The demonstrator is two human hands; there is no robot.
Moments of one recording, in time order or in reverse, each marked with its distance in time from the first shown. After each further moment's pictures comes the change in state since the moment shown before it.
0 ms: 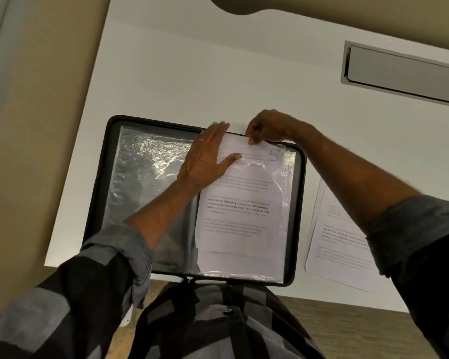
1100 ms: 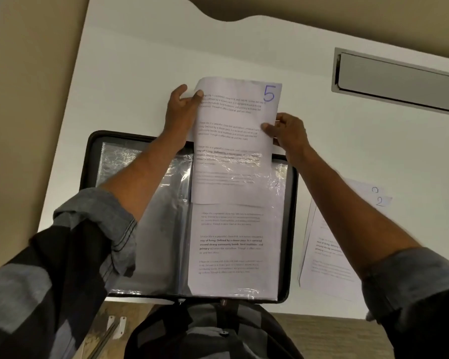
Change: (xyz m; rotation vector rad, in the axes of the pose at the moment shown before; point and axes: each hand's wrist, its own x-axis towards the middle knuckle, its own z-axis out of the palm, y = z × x) left_hand 0.131 -0.031 -0.038 -0.875 0.206 -0.628; right_hand -0.008 0.049 0.020 1.145 0.561 0.253
